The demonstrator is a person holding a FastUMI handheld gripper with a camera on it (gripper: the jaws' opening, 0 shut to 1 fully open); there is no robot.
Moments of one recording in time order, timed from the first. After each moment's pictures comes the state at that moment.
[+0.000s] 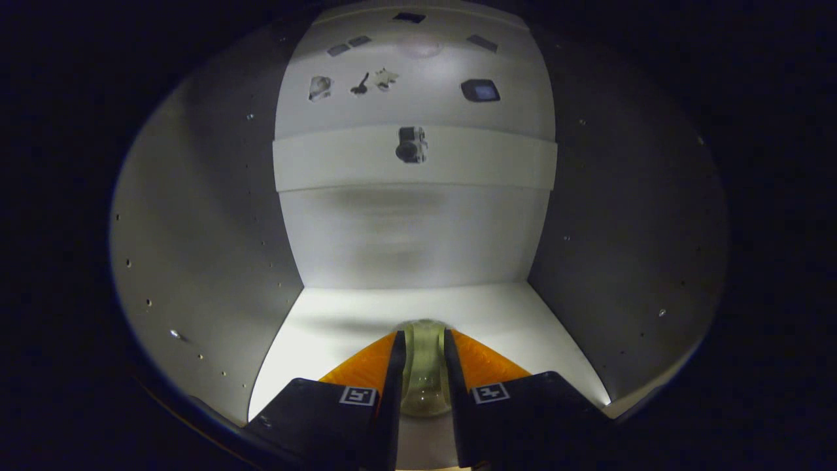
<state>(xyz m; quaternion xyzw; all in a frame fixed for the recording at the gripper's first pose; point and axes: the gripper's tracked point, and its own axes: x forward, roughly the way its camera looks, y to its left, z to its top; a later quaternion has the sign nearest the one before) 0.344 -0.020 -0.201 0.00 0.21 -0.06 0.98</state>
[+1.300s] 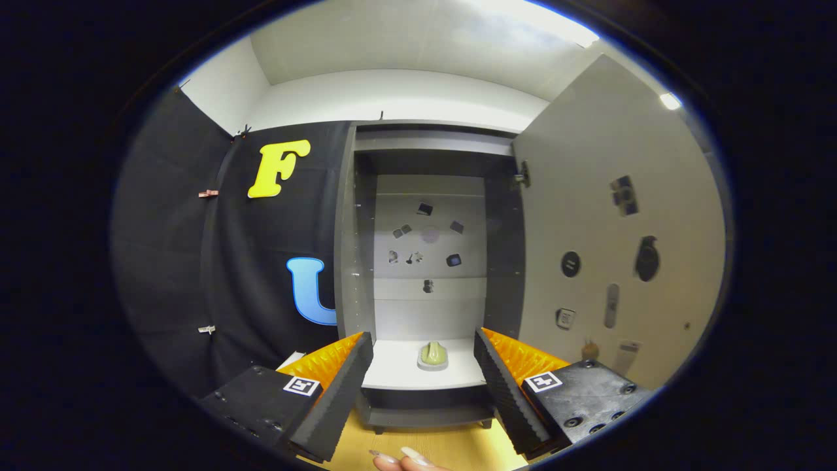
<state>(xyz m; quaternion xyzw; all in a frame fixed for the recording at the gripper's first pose) -0.017 0.011 0.002 0.00 -0.01 -0.04 1.00</state>
